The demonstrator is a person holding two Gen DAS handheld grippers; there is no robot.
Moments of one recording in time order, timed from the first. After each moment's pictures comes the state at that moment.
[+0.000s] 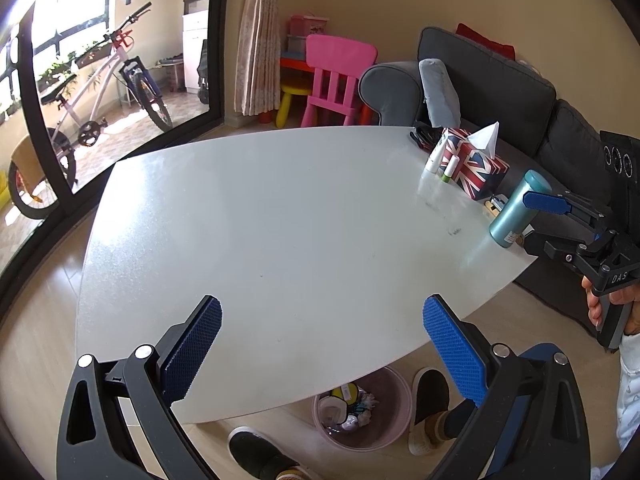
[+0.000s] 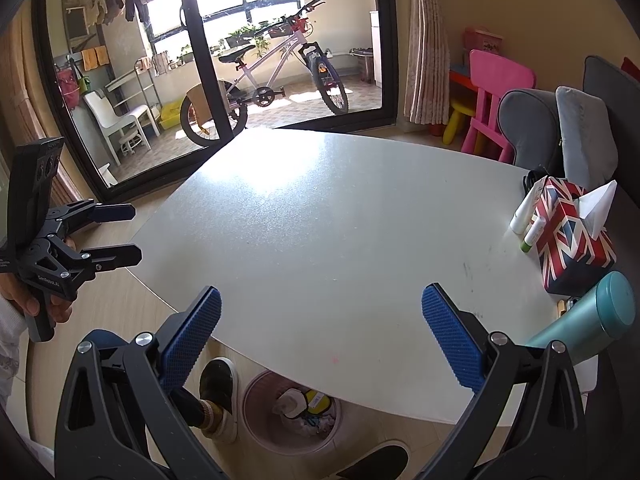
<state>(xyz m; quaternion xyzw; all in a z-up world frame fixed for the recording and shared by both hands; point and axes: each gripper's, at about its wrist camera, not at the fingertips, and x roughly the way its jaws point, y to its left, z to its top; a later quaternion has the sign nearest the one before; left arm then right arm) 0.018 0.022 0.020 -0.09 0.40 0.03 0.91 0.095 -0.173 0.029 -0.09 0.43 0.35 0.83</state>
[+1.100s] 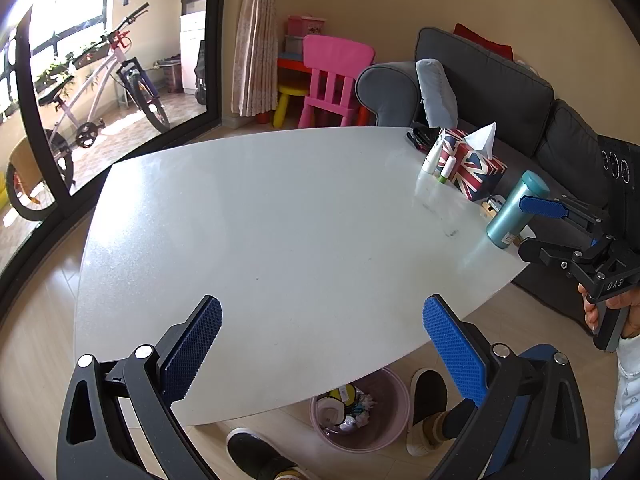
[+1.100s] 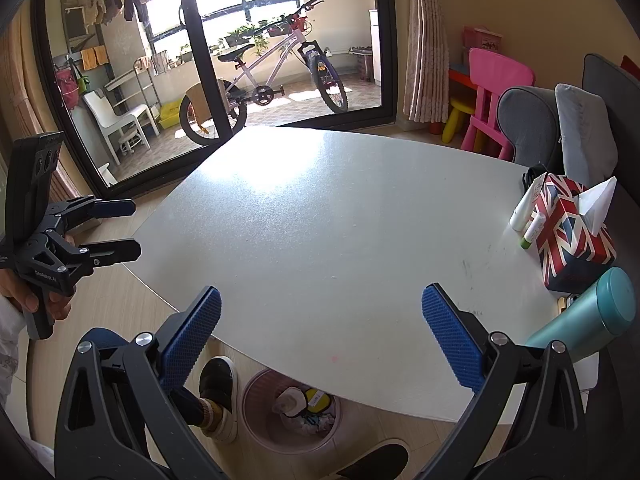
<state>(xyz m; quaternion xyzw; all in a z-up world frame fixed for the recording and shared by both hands) 0.021 0.018 0.020 -0.09 0.40 0.03 0.91 0.096 -0.175 0.028 -0.09 0.43 0.35 0.83</state>
